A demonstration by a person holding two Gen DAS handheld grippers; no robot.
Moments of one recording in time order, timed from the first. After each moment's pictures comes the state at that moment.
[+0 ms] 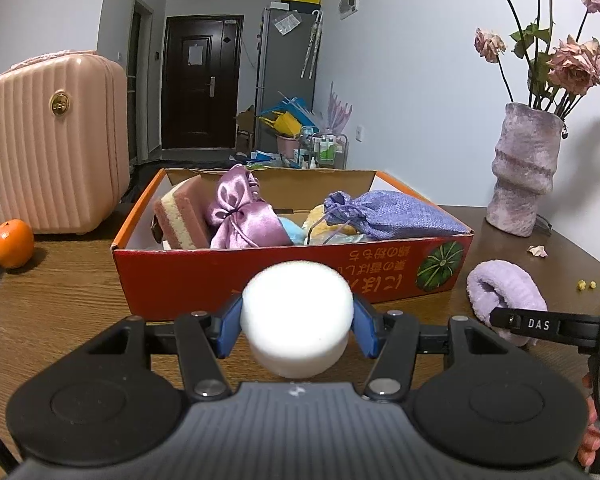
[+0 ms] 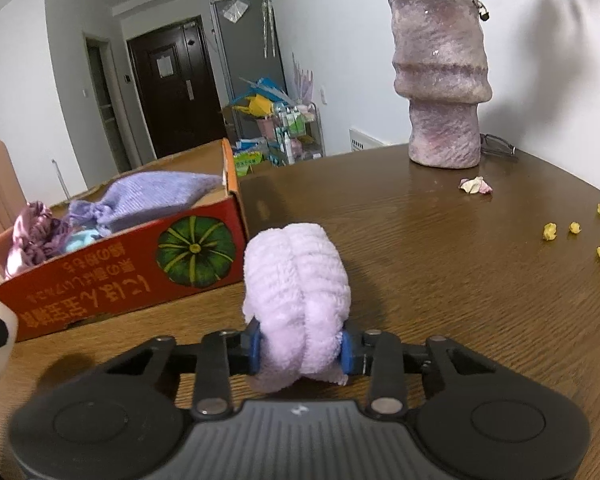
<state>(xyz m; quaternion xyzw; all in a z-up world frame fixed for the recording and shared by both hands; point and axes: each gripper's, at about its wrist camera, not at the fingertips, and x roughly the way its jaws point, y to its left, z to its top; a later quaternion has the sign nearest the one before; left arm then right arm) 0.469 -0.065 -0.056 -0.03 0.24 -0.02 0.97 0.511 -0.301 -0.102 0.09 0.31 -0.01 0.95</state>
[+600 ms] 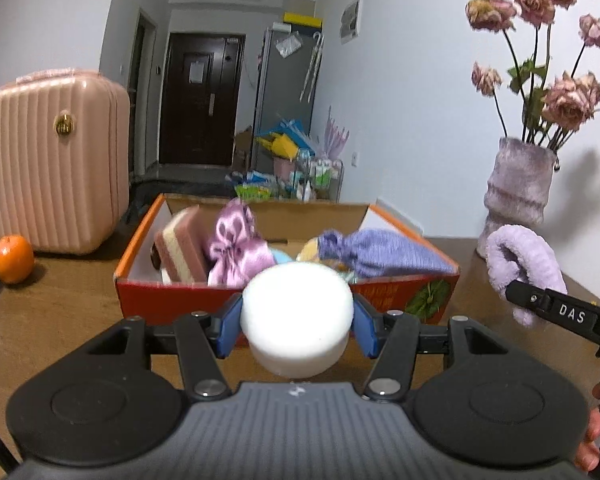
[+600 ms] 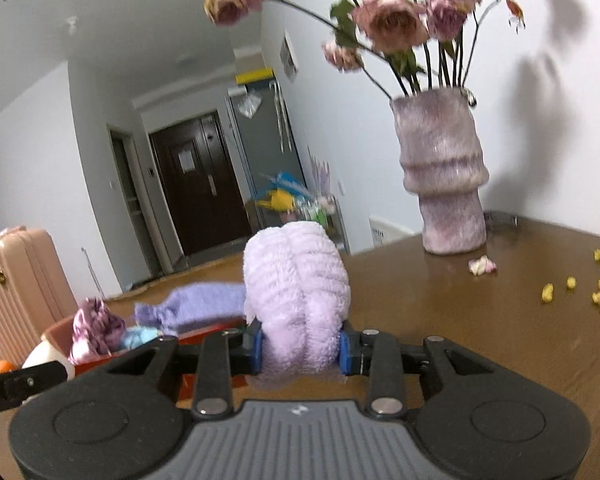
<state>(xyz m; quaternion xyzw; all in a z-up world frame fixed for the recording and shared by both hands) 0.463 -0.063 -0.036 -0.05 0.20 -0.03 0.98 0.471 -0.298 -0.064 0.13 0.16 0.01 0.98</state>
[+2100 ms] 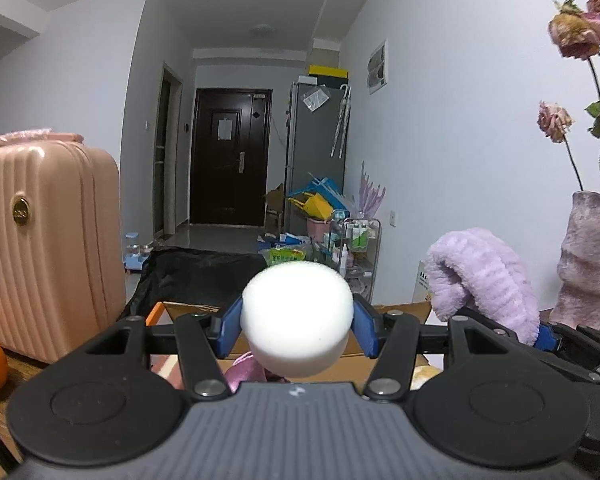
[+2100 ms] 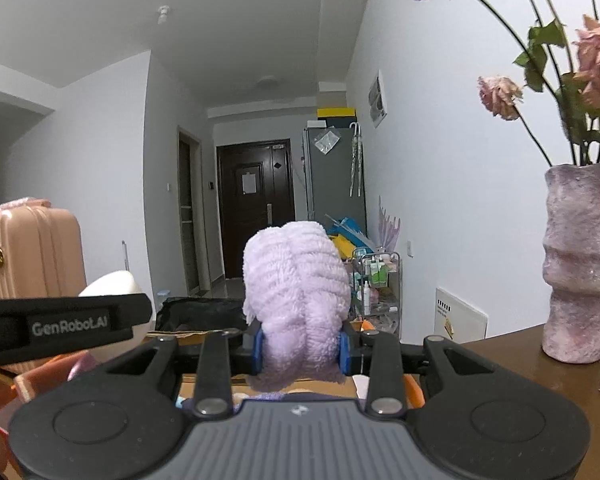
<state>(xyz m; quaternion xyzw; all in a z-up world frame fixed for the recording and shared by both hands) 0.598 -0.054 -0.024 -0.03 0.12 0.03 0.99 0.601 -0.200 -0.061 0.03 0.09 0.09 0.99</state>
